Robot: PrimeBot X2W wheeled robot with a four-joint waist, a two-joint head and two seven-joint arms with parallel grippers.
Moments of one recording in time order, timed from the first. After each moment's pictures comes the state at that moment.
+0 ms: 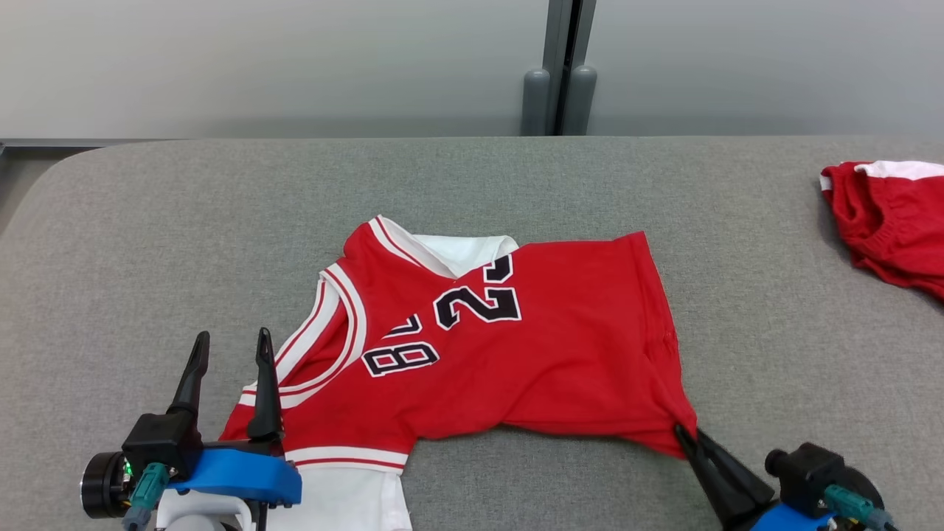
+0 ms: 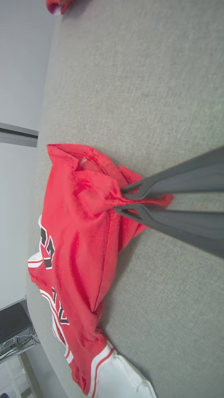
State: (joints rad) left arm -0.10 0.05 0.02 0.28 -0.10 -0.10 -0.26; right arm -0.08 -0.36 0.38 0.28 0.37 0.13 -0.23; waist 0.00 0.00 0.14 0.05
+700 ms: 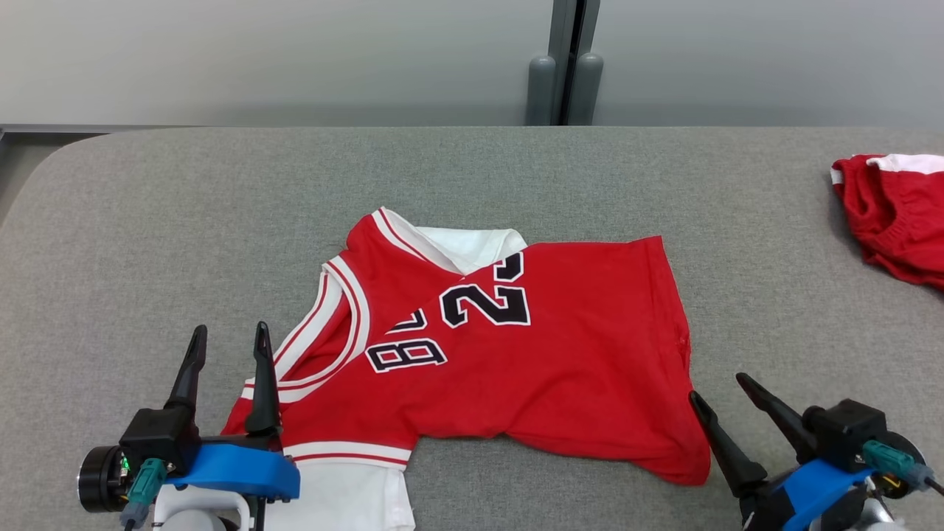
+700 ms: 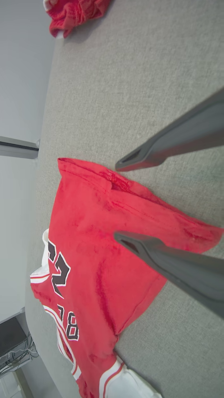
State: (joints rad) left arm -0.10 0.05 0.03 0.28 -0.10 -0.10 -0.26; right arm -0.02 -0.38 0.26 0.11 0.38 0.13 -0.05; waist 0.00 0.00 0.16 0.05
